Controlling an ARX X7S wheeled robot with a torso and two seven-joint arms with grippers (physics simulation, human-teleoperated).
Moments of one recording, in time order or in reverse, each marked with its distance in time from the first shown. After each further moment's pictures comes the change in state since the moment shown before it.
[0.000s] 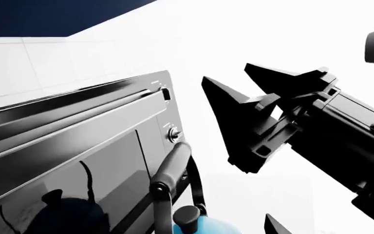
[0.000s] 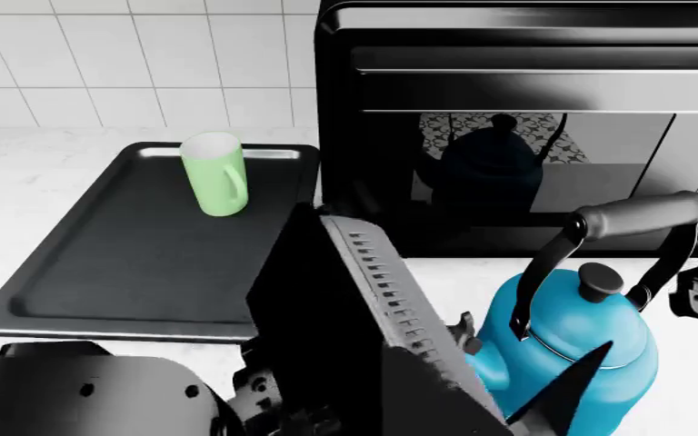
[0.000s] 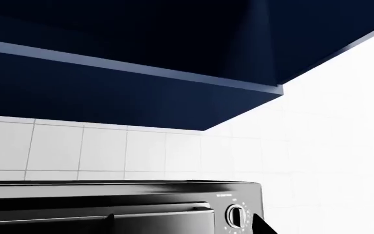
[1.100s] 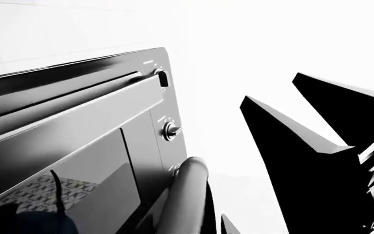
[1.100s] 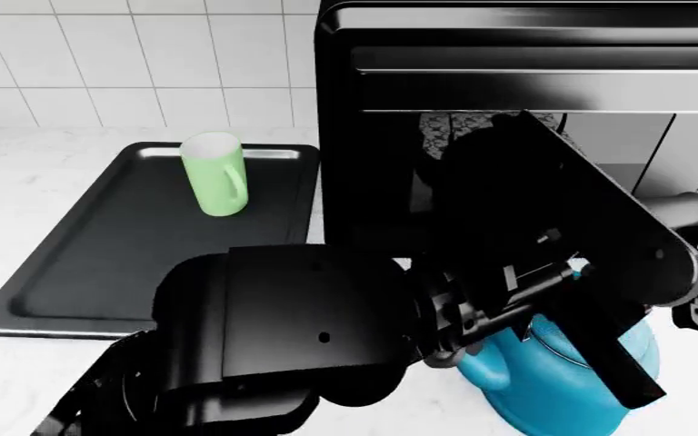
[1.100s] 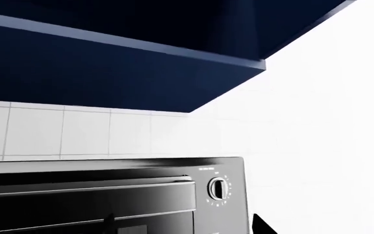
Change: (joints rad) left arm -0.193 0.028 0.592 -0.476 0.388 0.500 0.138; right arm -0.140 0.004 -0.032 0.095 -0.097 -0.132 0.050
